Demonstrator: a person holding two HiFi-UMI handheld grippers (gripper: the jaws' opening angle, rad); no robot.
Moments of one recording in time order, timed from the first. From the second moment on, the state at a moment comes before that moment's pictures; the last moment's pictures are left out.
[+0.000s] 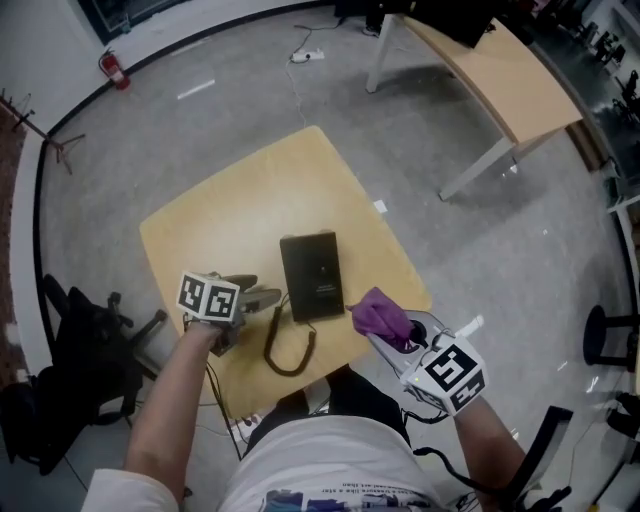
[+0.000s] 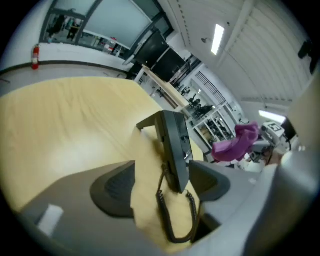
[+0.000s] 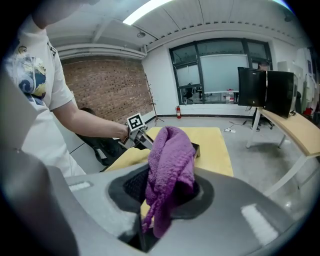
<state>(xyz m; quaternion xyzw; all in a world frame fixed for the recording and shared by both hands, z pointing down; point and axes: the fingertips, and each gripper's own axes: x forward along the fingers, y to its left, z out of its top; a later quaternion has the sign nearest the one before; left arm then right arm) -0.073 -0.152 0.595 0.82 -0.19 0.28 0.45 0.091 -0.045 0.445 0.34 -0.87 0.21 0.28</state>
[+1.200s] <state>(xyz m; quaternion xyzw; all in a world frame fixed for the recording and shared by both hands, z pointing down) -0.043 0.146 0.401 0.91 -0.25 0.18 0.27 0.105 0.169 0.401 0.33 -0.89 0.12 0.28</state>
